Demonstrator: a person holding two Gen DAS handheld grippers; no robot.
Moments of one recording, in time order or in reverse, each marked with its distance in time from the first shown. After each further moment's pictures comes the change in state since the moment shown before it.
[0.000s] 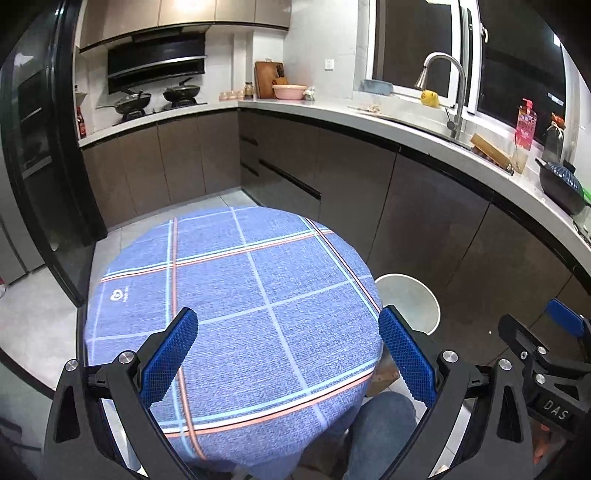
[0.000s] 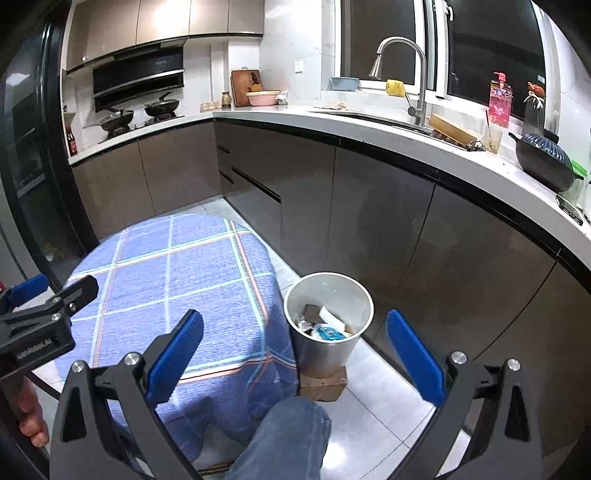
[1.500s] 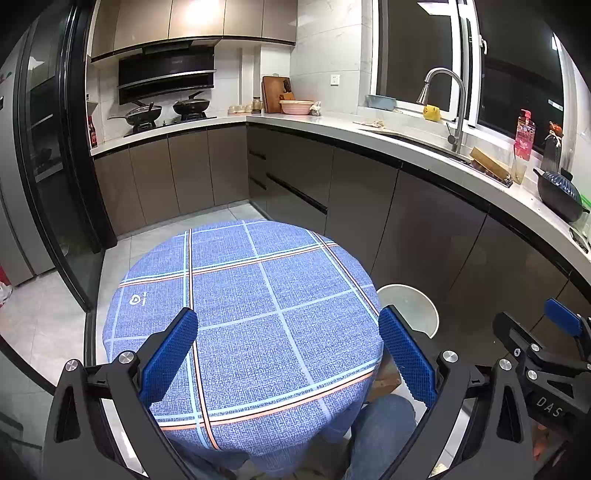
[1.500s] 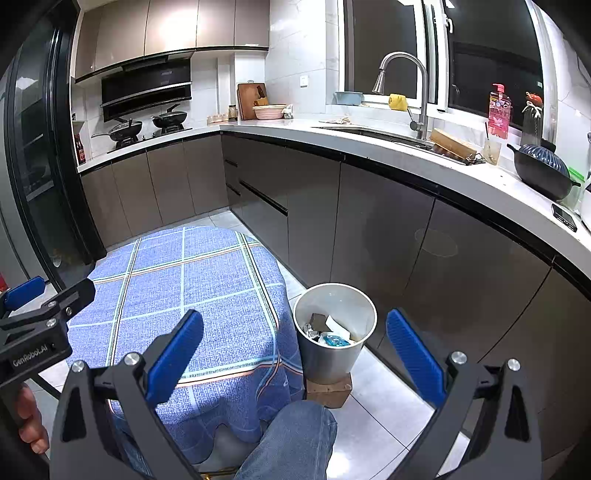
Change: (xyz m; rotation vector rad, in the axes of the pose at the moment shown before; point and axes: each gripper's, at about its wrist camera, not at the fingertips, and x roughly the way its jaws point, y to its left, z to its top) left arm -0.034 0.004 -0.001 -0.005 -0.047 0.015; right arm -0.029 0.004 0.002 -0.009 -0.045 0.010
